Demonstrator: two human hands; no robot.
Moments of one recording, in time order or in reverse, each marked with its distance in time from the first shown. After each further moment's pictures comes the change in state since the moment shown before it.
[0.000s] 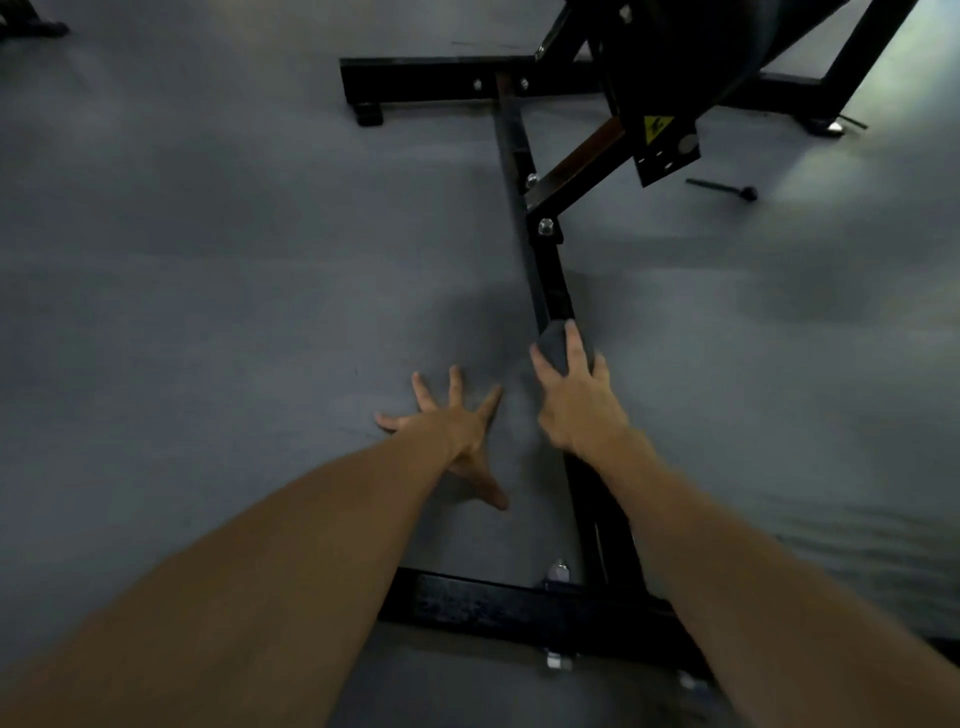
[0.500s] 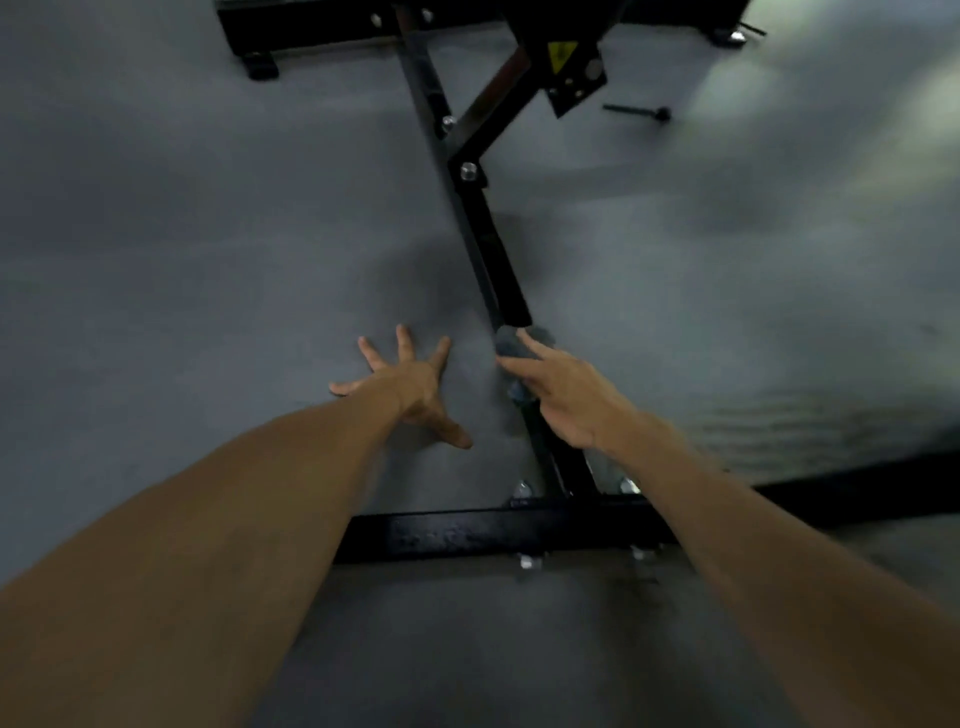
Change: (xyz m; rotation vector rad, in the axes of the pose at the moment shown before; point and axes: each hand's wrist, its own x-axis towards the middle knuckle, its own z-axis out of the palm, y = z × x) left_hand 0.014 -0.015 0.003 -0.035 0.065 0.030; right_hand -0.078 0.013 -0.007 0.425 -0.024 -0.093
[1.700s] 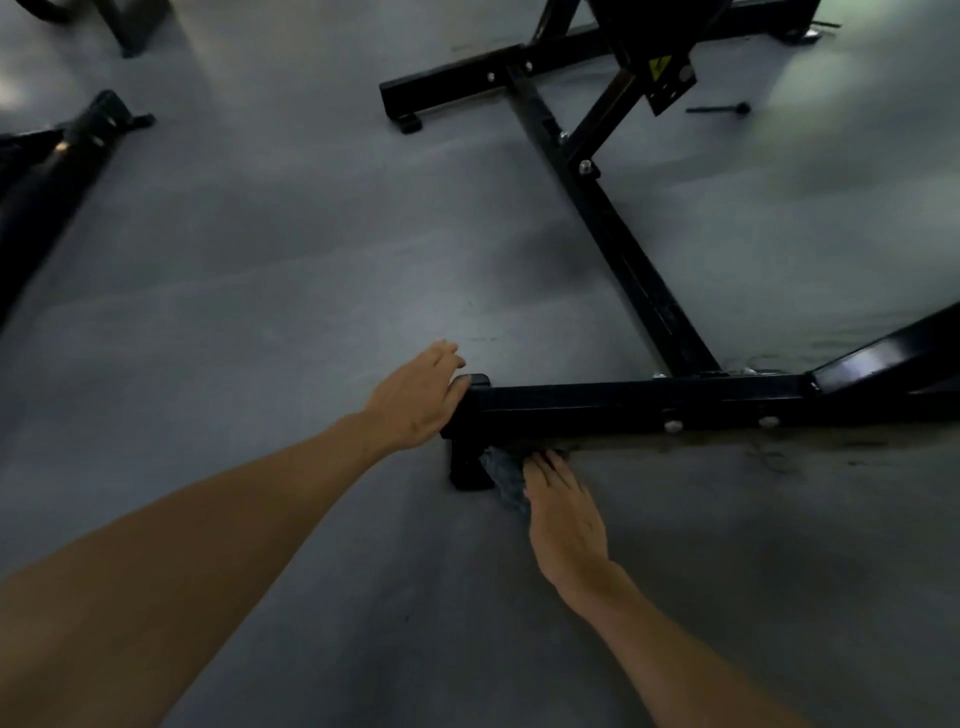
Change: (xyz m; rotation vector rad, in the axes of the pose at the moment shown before) left_hand -0.207 -0.184 0.067 -0.033 0.520 0.354; right_hand -0.148 -0.212 0.227 0.037 0.204 0.171
